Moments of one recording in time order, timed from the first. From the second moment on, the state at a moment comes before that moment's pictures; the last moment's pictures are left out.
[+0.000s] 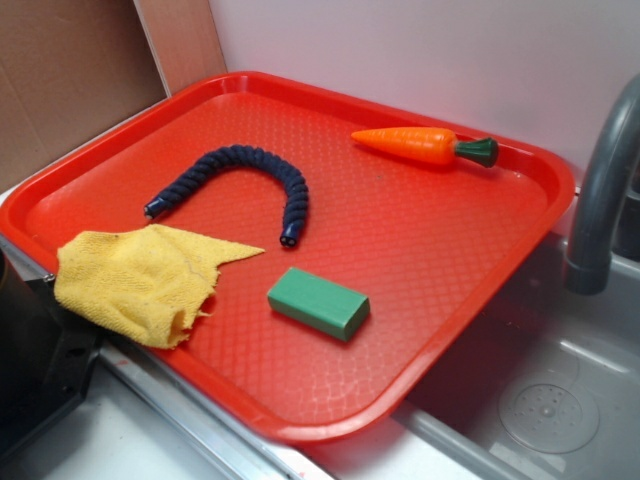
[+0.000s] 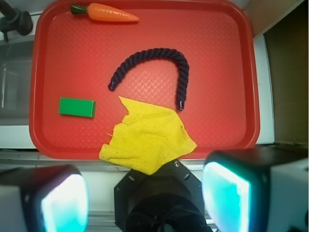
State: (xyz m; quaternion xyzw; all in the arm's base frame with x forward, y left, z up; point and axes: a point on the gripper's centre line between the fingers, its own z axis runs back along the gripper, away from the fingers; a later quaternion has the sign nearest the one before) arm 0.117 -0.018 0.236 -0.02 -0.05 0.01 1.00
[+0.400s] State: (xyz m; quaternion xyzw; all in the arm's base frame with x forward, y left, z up) arm 0.115 -0.018 0.231 -0.01 -0.04 0.00 1.00
